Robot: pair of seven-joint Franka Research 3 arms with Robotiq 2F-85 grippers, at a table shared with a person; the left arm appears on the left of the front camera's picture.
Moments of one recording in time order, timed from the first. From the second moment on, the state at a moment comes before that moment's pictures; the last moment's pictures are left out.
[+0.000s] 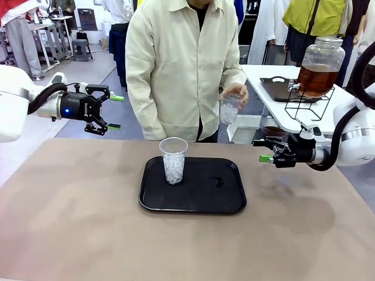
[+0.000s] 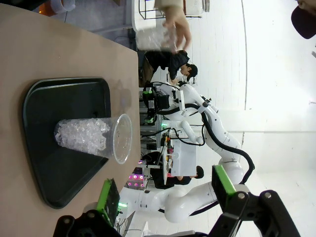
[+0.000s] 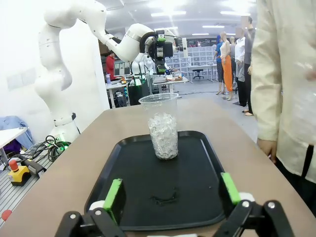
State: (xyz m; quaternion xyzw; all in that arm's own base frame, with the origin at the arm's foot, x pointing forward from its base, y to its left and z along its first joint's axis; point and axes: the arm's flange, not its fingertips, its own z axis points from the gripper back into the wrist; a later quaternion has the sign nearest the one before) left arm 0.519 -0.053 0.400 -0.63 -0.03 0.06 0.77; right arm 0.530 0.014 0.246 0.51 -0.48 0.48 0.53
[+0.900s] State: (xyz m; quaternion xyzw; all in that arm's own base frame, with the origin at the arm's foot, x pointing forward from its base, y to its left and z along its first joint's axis) left arm 0.519 -0.053 0.400 -0.63 -0.03 0.06 0.77; right arm 0.530 0.014 0.246 0.51 -0.48 0.48 0.53
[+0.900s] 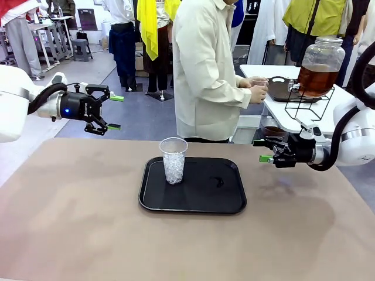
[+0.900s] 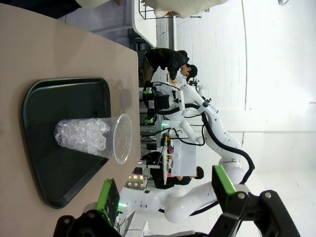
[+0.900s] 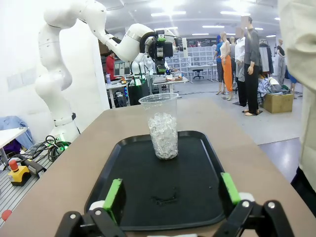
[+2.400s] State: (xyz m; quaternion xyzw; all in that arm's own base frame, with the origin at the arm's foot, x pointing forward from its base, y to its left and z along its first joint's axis) left arm 0.519 -0.053 0.400 -0.63 -0.03 0.06 0.77; right arm 0.530 0.014 0.246 0.51 -0.48 0.48 0.53
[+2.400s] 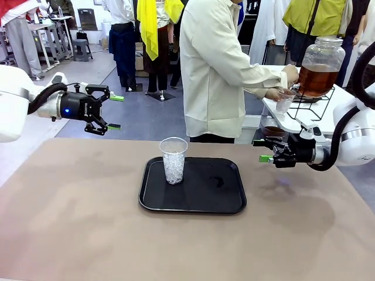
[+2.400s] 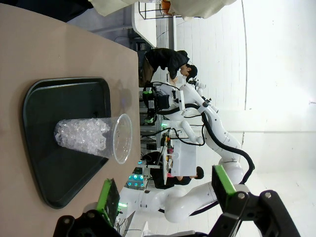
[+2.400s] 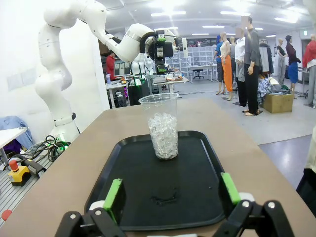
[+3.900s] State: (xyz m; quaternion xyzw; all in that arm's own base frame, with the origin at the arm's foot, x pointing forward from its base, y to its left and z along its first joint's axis) left arm 0.519 -0.053 0.400 -0.63 -0.03 0.06 0.77; right arm 0.530 0.014 0.246 0.51 -0.48 0.48 0.53
